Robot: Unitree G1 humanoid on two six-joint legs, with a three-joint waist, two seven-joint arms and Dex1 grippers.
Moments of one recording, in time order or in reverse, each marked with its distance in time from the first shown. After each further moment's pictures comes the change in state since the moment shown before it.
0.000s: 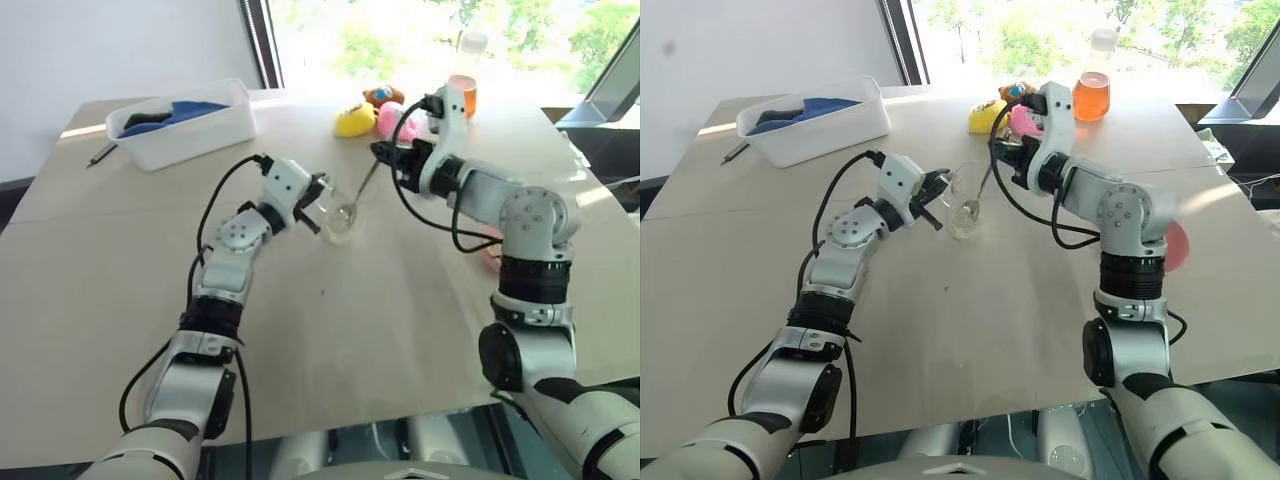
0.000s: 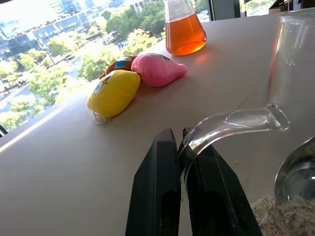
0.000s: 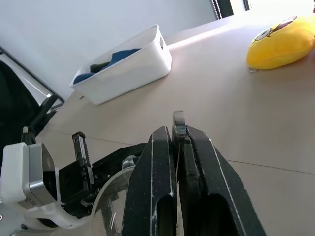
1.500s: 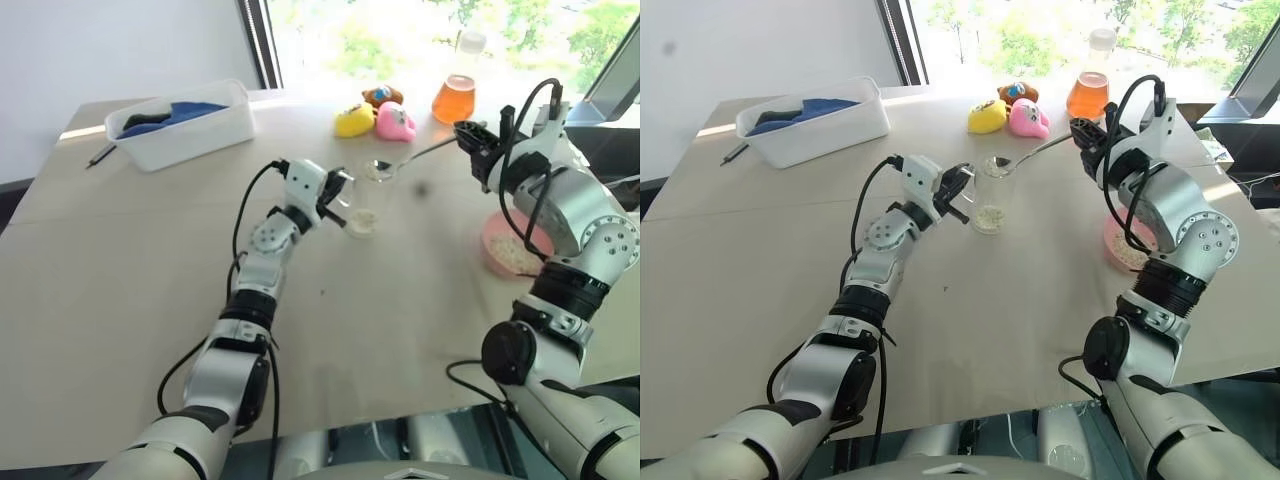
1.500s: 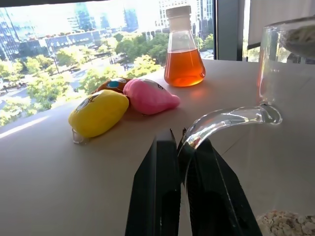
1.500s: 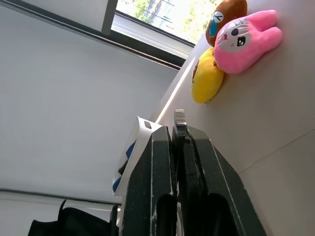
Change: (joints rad) left arm -0.088 -0.168 0.040 0.264 -0.046 -0.196 0.076; right arm 0.049 0.017 -0.433 0.044 0.741 -0.080 -0.703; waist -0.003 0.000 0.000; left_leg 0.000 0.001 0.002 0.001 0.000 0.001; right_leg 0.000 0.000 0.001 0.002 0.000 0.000
